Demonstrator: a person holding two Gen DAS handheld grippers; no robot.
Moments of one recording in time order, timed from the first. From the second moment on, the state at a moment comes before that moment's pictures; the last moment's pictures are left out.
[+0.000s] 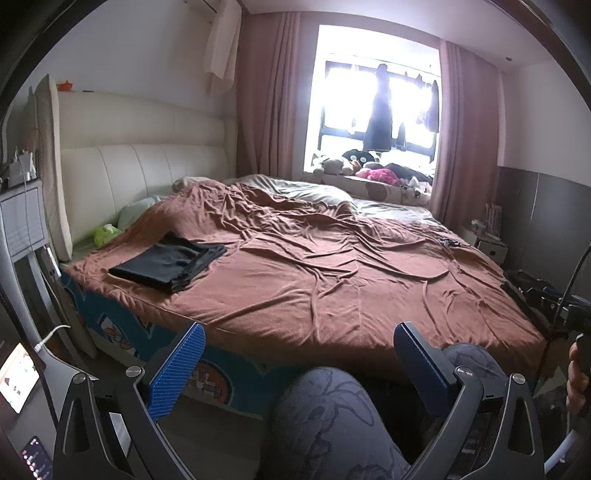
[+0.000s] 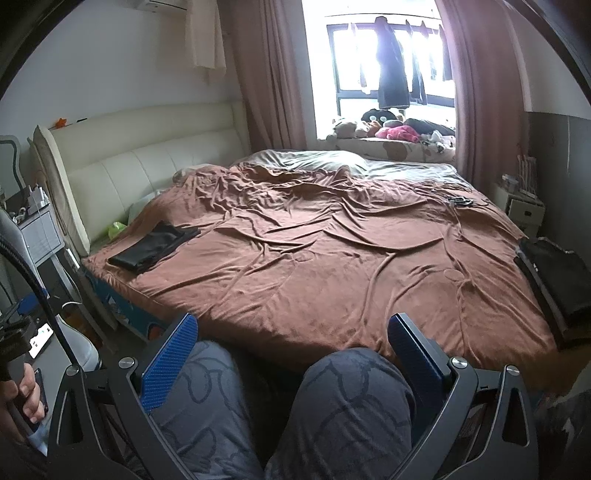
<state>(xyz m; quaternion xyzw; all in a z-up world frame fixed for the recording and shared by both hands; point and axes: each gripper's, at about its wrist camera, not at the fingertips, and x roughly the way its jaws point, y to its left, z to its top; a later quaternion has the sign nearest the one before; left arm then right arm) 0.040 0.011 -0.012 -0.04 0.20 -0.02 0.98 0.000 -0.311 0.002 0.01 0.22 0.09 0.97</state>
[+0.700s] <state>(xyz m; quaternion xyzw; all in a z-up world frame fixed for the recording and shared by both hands) 0.021 0.010 -0.006 -0.04 0.18 -0.02 0.98 -0.008 -0.312 0.000 0.02 0.22 0.09 0.97</state>
